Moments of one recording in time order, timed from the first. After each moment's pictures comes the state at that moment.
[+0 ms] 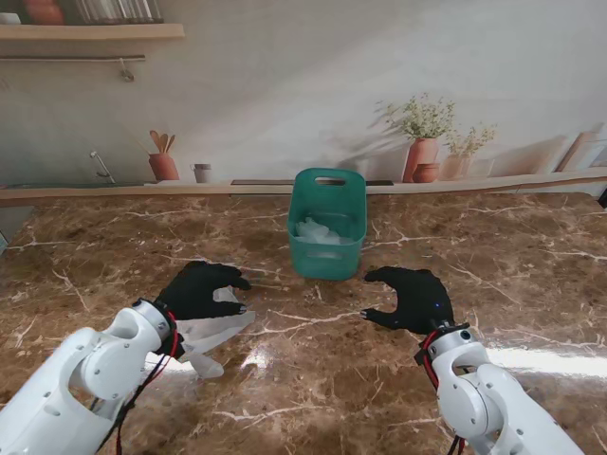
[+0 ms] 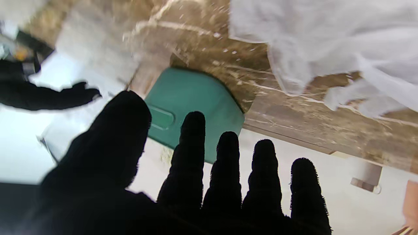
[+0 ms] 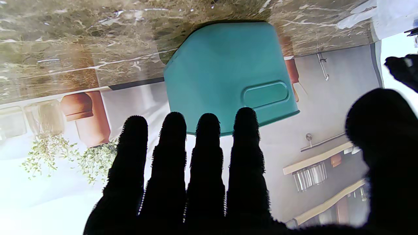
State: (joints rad) left arm 1.62 -1.10 -1.33 -1.67 0.75 -0.22 -0.21; right arm -1.72 -1.10 1.30 -1.61 -0.95 -0.07 -0.31; left_hand 0.65 -0.35 0.45 -0.12 0.65 -0.01 0.28 0.22 0.52 0.05 0.26 0.26 0.34 0.10 0.21 0.48 -0.05 0.14 0.57 0.56; right_hand 0.16 -0.59 0.78 -0.07 0.64 -0.16 0.27 0.44 0.72 -0.08 0.14 0.26 0.67 -0.04 0.14 0.27 0.35 0.03 0.69 0.41
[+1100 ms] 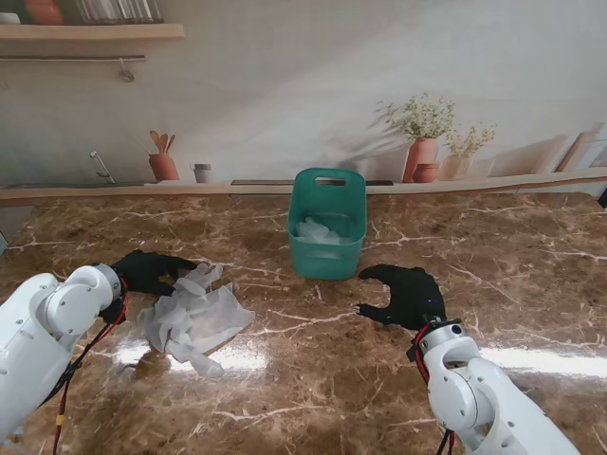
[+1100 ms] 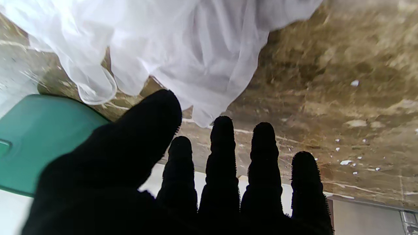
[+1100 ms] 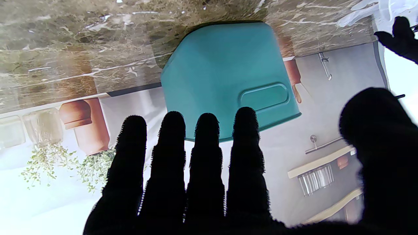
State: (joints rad) left arm 1.29 -1.00 -1.30 -1.24 0.76 -0.23 -0.39; right arm -1.68 -1.10 1.25 -1.60 -0.92 -0.03 -0.28; left_hand 0.70 -0.47 0.80 -0.12 0.41 -0.14 0.18 0.17 0.62 -0.02 0.38 0.45 0.44 0.10 0.35 0.68 -0.04 0.16 0.73 0.64; right_hand 0.19 -0.57 0.76 -0.07 0.65 -0.16 0.28 0.44 0.72 -0.07 0.14 0.25 0.67 -0.03 0.16 0.27 0.35 0.04 0.69 0.41
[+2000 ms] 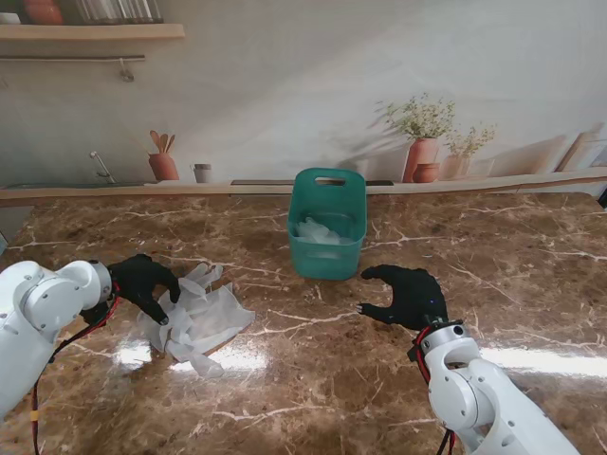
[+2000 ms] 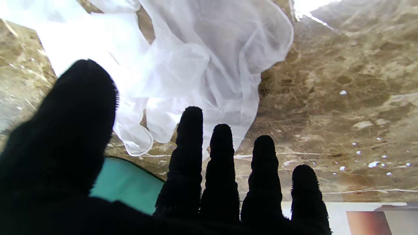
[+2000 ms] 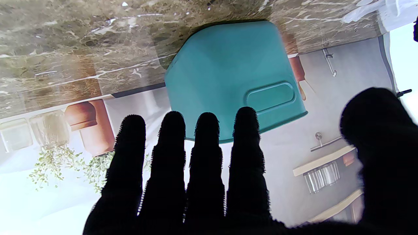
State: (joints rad) left arm 1.31 -0.95 -1.33 -1.33 0.85 -0.43 -0.59; right arm -1.68 -1.11 1.25 -1.58 -0.90 -0.03 -0.30; left_hand 0.49 -0.65 0.63 -0.16 0.55 -0.04 0.62 0.52 0.52 -0.03 0.37 0.54 0.31 0.10 0.28 0.67 -0.07 0.13 0.41 0.70; right_hand 0.19 -0.57 0.75 -0.07 0.65 -0.16 0.28 0.44 0.72 -0.07 0.14 0.25 0.67 -0.03 0.16 0.27 0.35 0.05 0.72 0.41
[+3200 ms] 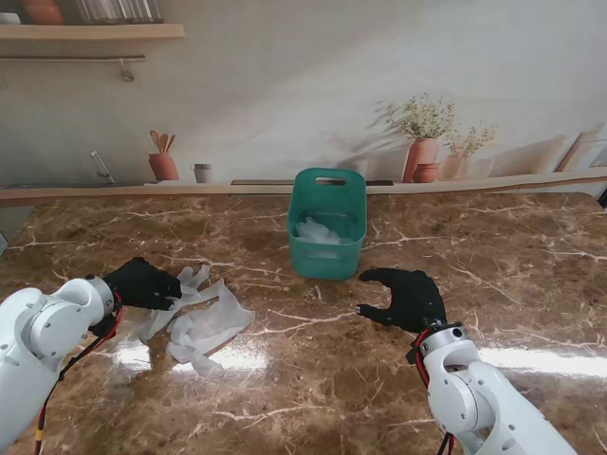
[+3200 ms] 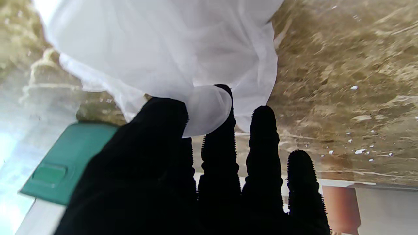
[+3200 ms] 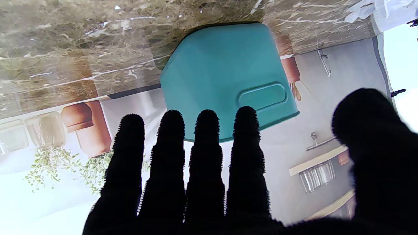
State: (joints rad) left arm 1.45 -0.99 -1.41 -1.44 0.86 -0.32 -0.42; right arm -1.70 -1.11 1.25 -1.60 -0.90 -0.03 -0.29; left_hand 0.90 -0.36 0.49 -0.17 0.69 -0.21 0.82 0.67 1.02 -0.04 0.38 0.59 0.61 0.10 0.41 0.70 -0.04 0.11 0.77 0.76; right_hand 0.23 -0.54 0.73 -0.06 0.65 -0.16 0.29 0.44 0.75 -0.07 0.16 0.26 0.68 -0.01 0.18 0.29 0.35 0.06 0.73 0.41
